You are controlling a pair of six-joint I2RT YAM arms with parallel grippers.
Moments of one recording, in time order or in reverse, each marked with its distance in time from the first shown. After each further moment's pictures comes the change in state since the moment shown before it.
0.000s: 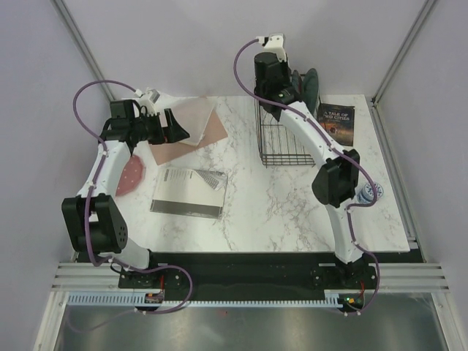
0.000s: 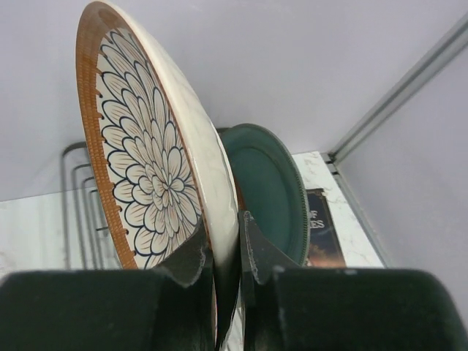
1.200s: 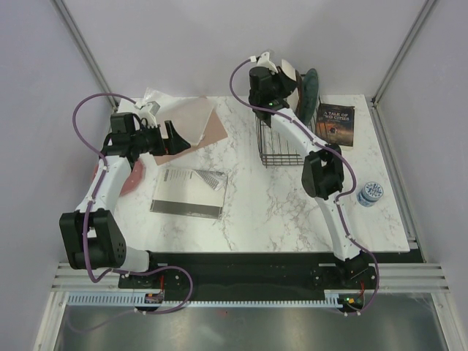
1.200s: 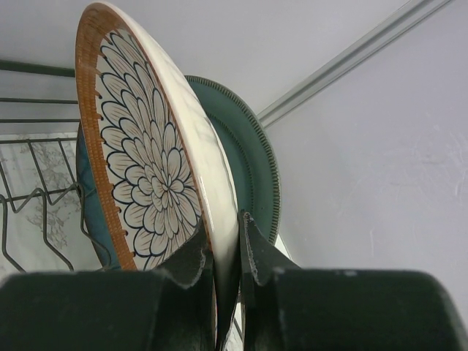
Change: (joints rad) left arm 0.000 -0.140 -0.207 0.101 0.010 -0.018; right arm -0.027 0.245 0.050 0.197 0.254 -0.429
